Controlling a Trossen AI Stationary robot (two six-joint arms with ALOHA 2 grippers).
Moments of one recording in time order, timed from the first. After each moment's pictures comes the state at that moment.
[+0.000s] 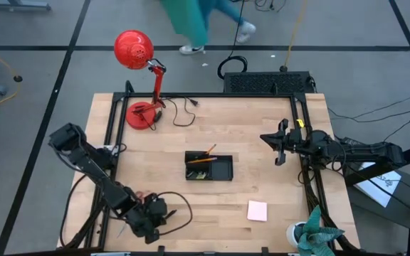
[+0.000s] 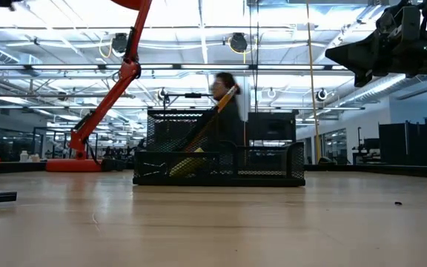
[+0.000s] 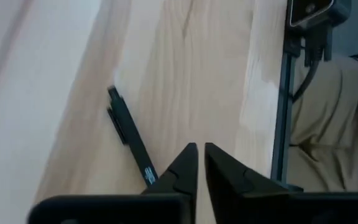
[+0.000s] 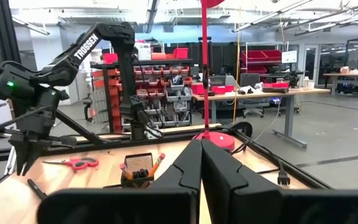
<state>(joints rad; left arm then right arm) -0.83 1.60 0.88 -0.25 -0.21 -1.07 -0.11 0.33 0.02 0.48 0.08 0.04</state>
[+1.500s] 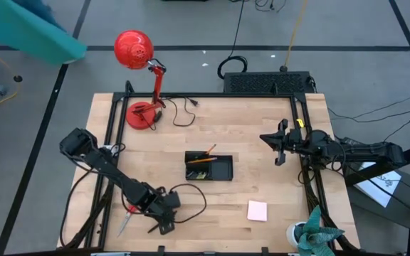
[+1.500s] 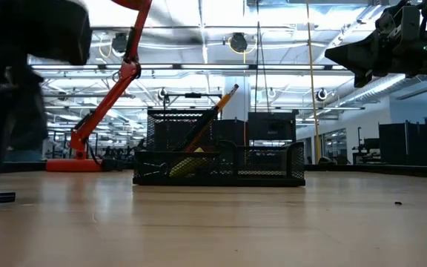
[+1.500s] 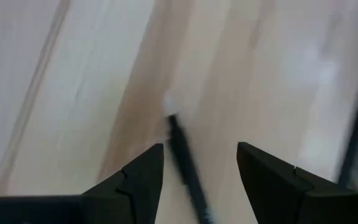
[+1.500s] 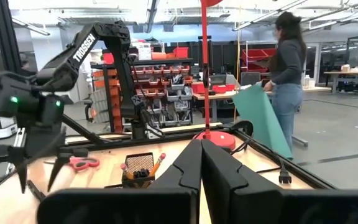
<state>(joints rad) -0.65 1.73 0.98 -0.38 -0.04 -1.01 -0.11 0.34 0.02 0.48 0.08 0.05</state>
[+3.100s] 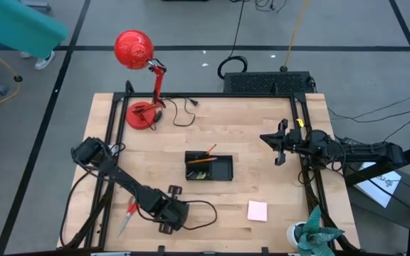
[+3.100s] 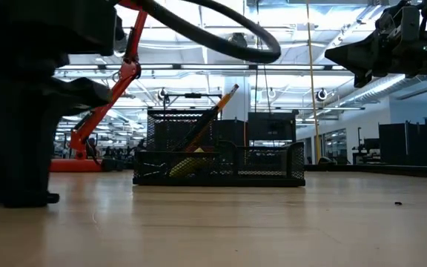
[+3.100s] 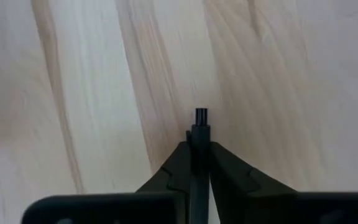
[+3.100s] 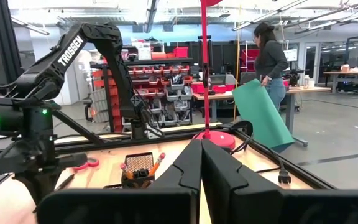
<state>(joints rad) -0.60 1.93 1.16 -0.55 -0.14 -0.39 -0.11 0.34 0.02 0.48 0.08 0.05</state>
